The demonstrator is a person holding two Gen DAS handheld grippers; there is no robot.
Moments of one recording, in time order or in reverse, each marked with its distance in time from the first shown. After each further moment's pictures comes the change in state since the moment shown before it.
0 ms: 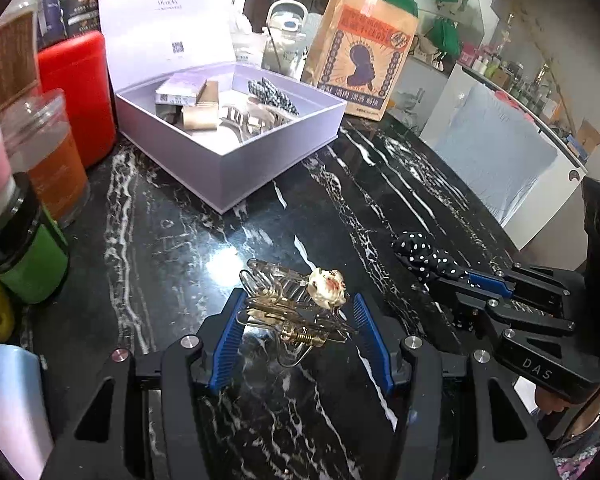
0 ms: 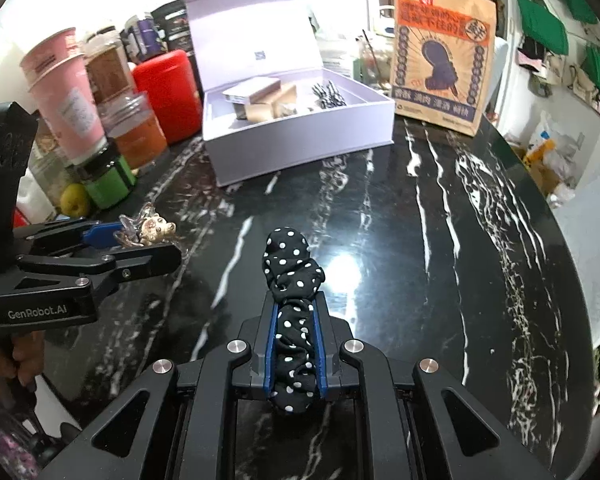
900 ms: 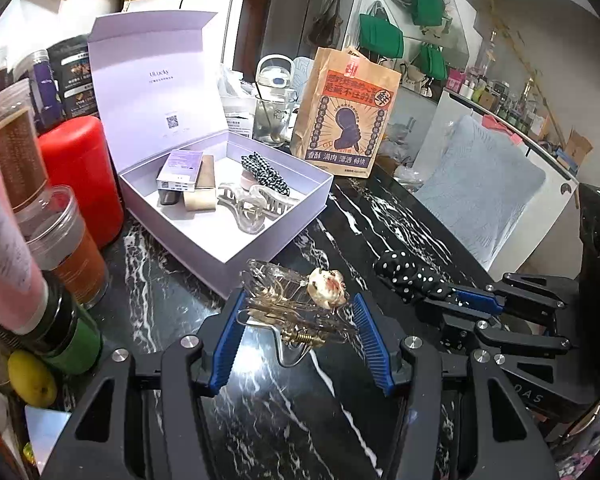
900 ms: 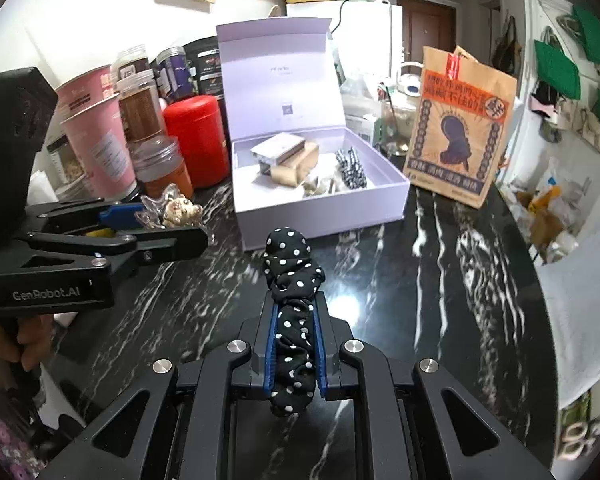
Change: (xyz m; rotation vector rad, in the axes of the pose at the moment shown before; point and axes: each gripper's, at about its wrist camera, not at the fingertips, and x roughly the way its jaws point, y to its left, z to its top) left arm -0.032 -0.006 0.054 0.039 -0.124 -0.006; right arm -0.033 0.015 0.049 -0.097 -0.104 0.011
